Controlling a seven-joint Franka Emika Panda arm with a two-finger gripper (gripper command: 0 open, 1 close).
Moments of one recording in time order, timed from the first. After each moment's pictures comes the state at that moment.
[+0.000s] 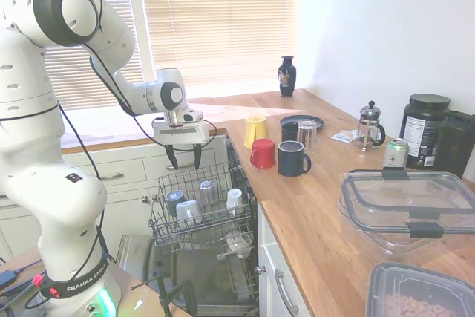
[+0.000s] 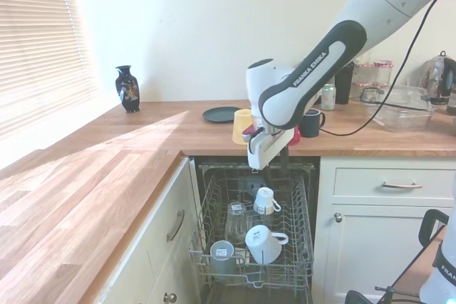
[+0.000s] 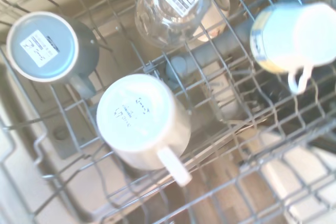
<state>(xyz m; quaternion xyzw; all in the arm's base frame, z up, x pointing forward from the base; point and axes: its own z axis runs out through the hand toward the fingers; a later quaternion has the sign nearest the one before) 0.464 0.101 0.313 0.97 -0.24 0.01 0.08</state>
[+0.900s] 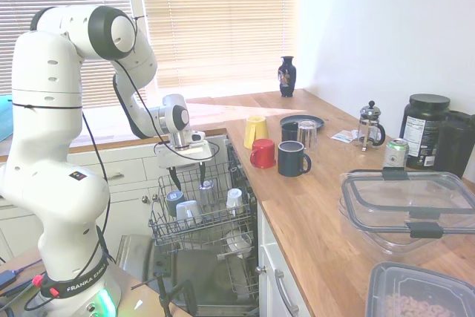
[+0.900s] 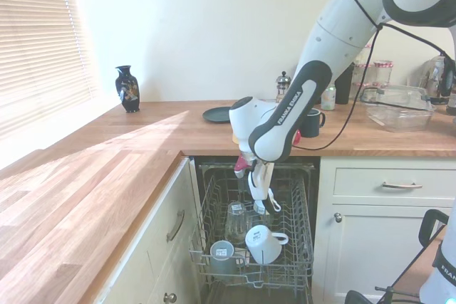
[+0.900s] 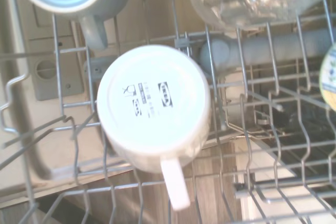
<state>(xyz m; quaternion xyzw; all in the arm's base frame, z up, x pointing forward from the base) 0.487 0.114 0.216 0.99 -0.08 -0.03 0.12</state>
